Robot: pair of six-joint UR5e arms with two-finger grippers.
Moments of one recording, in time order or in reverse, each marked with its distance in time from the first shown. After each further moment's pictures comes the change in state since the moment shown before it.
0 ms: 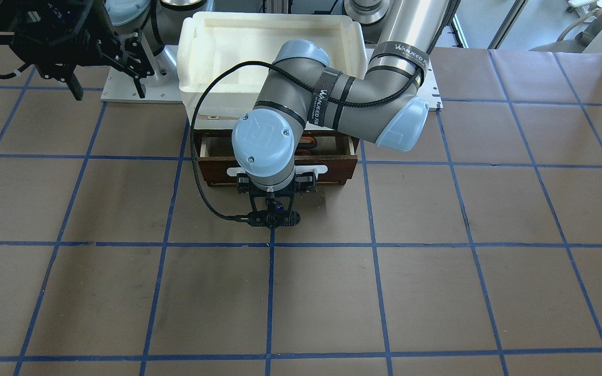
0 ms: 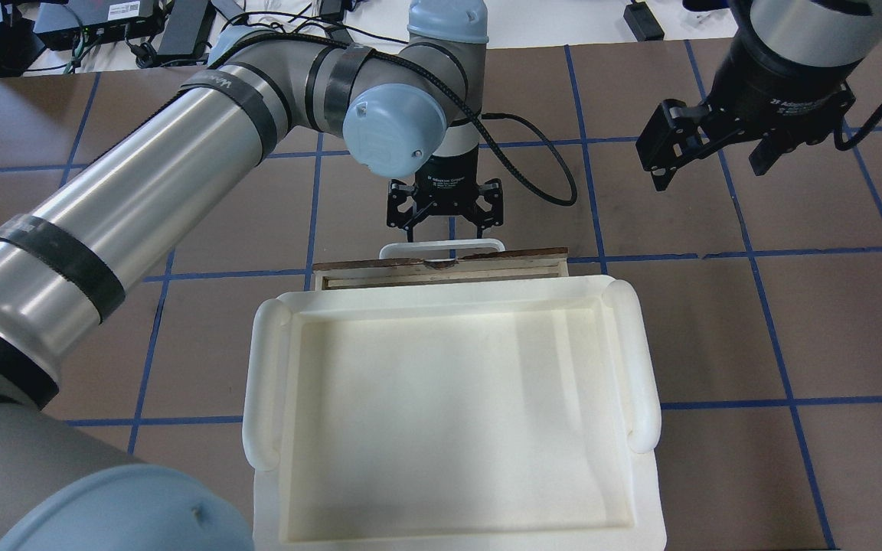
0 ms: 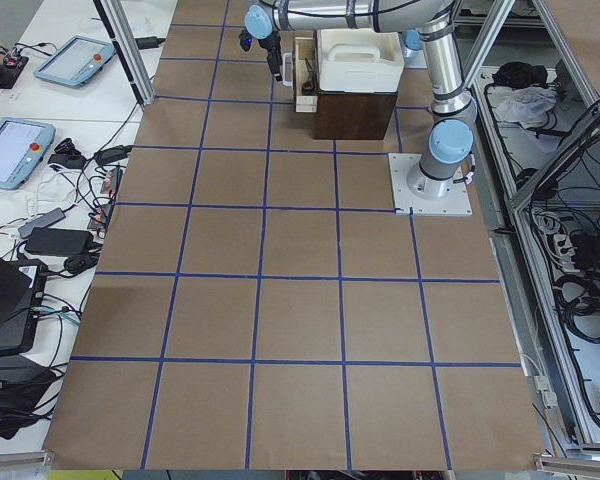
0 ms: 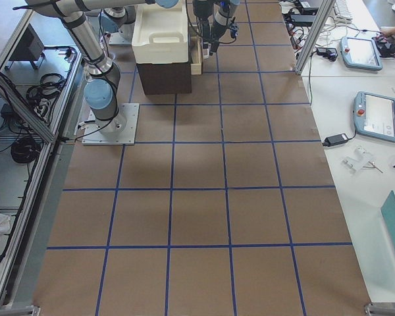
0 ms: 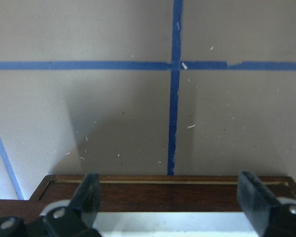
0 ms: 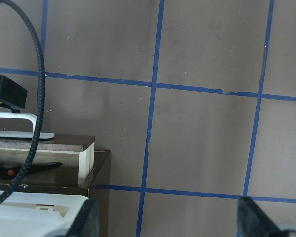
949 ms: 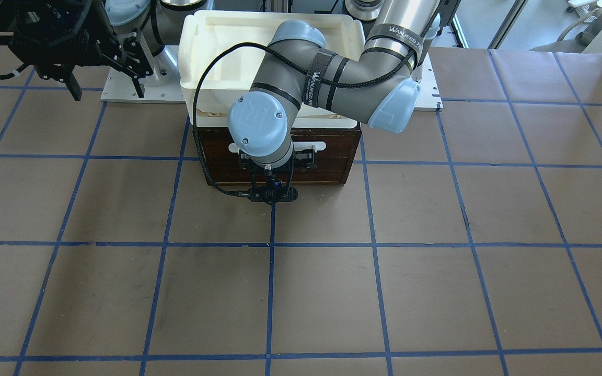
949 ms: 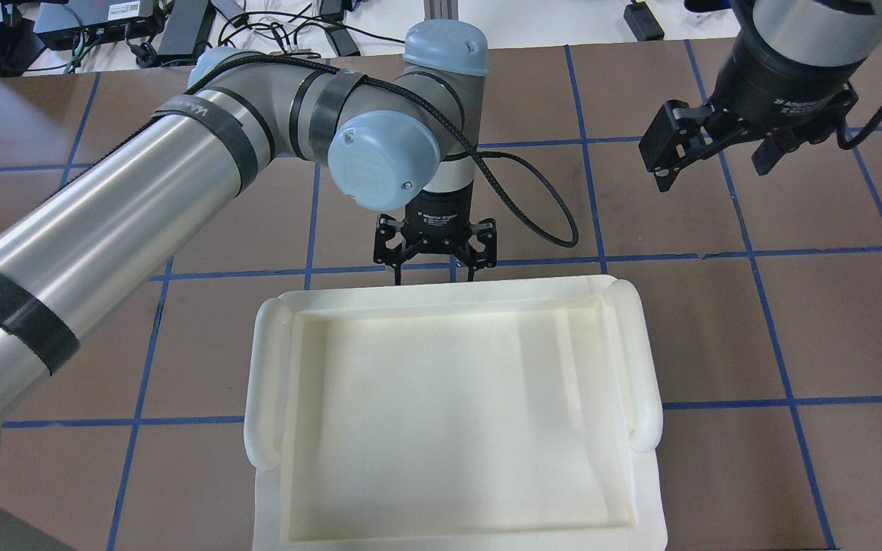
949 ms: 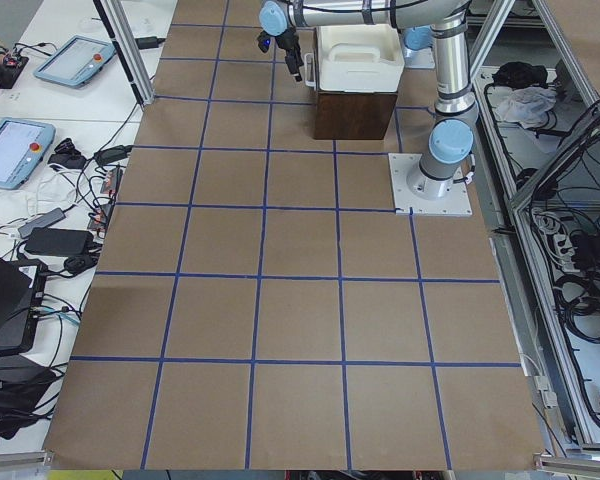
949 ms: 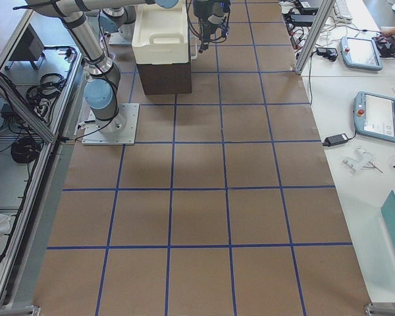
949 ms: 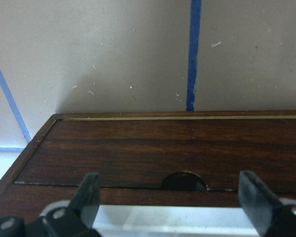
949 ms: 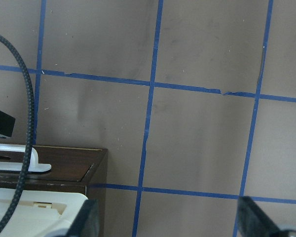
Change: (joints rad) left arm -0.006 0.056 -0.056 -0.003 0.008 0.019; right arm -0.003 0.000 0.000 0.002 -0.008 -0.015
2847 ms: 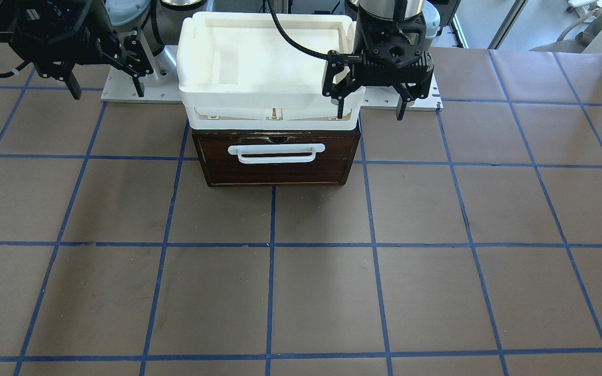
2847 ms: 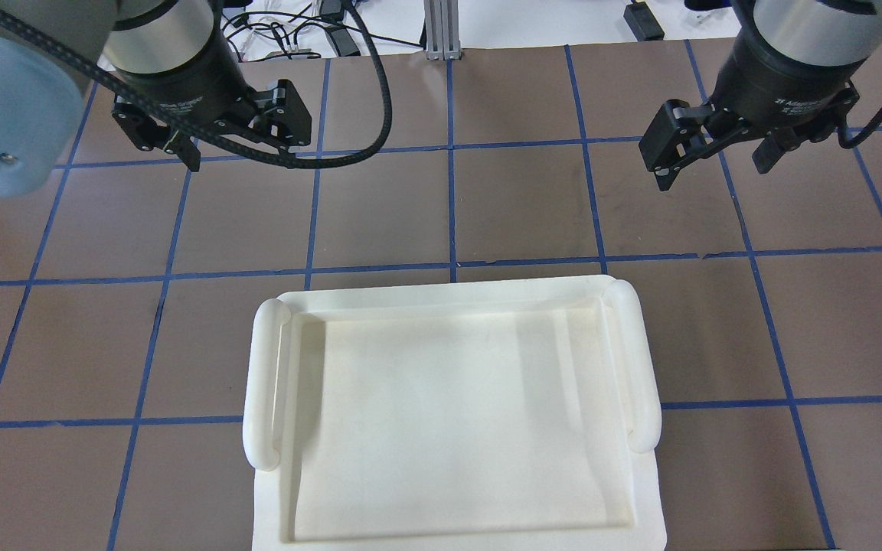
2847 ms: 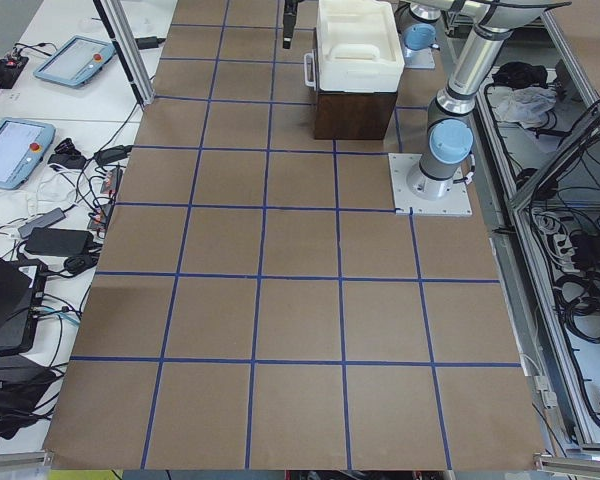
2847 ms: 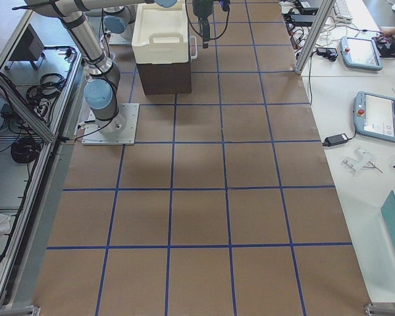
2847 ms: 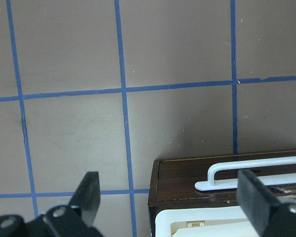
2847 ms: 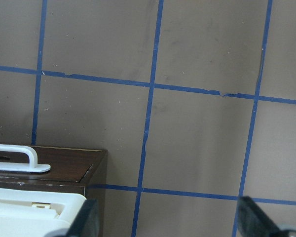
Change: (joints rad) left arm 0.295 0.456 -0.068 0.048 0.111 0.216; right arm 0.002 -0.004 0.000 -0.003 -0.002 -0.002
